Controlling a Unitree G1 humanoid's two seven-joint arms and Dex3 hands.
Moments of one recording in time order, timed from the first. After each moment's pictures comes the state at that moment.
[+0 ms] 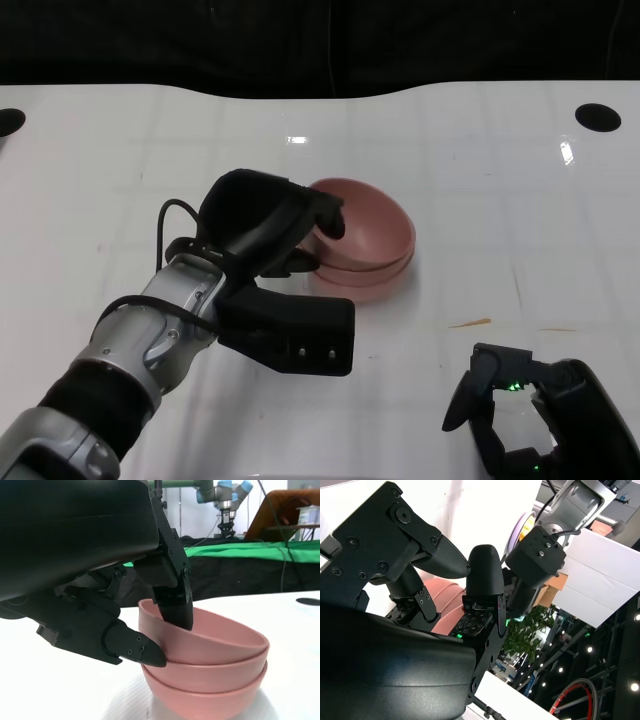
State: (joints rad) left arm -0.68 0.21 -0.54 0.66 0.84 -0.22 0.29; right arm 0.09 -0.11 0.12 0.24 -0.11 -0.86 0.16
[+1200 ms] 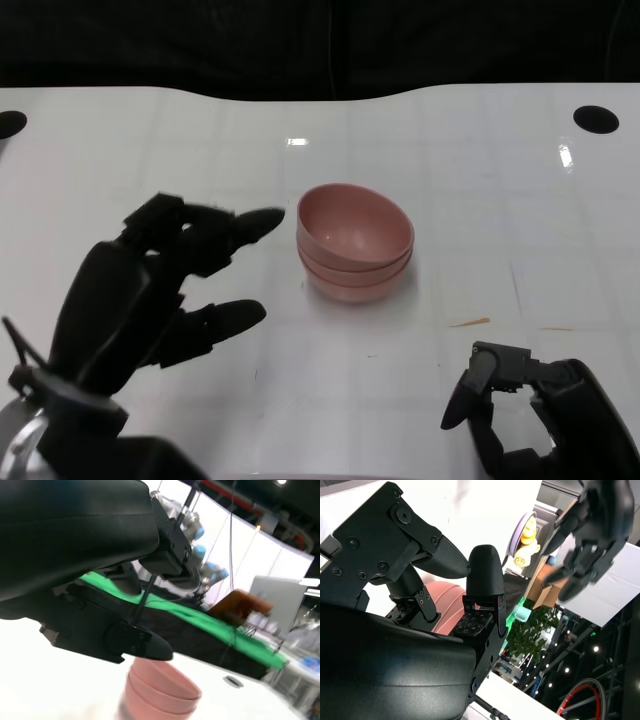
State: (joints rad) left arm -0.05 0.37 -0.14 0.08 0.46 -0.65 0.30; right arm 0.10 -0.11 0.13 0.21 -0.10 -0.81 0.17
